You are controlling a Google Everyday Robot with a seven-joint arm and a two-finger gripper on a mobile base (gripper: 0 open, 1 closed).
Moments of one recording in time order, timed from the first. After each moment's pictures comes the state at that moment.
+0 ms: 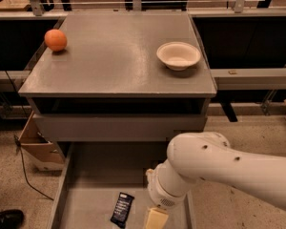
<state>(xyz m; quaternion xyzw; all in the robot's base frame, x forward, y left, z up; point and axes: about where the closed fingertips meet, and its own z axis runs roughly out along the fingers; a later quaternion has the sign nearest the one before) 0.339 -0.012 0.638 -0.65 0.73 0.17 0.11</state>
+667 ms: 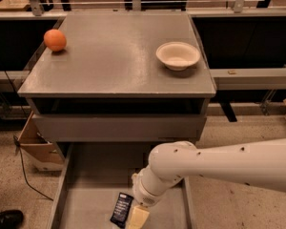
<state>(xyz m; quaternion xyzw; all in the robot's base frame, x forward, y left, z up) 0.370 0.034 0.554 -0.65 0.73 0.21 0.12</state>
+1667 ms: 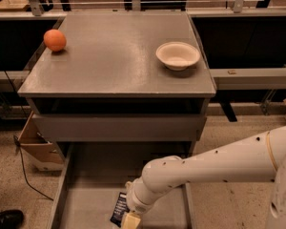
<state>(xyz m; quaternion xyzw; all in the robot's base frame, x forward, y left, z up) 0.373 0.065 0.480 -0.64 0.72 0.23 0.13</state>
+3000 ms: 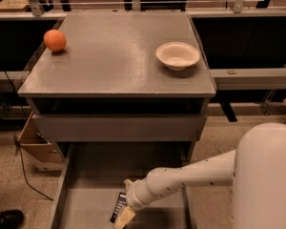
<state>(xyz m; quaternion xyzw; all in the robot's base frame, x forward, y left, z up) 0.430 0.089 0.383 -0.59 0.74 0.27 0.21</state>
